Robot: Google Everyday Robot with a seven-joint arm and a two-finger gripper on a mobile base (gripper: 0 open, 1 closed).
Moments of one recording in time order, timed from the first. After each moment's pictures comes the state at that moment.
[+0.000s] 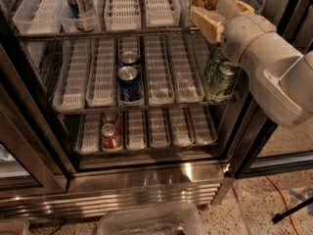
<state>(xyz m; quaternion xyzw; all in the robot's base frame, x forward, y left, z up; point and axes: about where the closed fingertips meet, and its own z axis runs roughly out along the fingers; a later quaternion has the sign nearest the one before) 0.623 -0.143 1.051 -0.19 0.60 0.09 0.77</state>
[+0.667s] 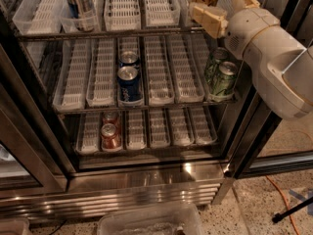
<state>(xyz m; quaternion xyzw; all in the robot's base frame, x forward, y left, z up) 0.634 -0.149 1.062 -0.19 0.59 0.09 0.78</state>
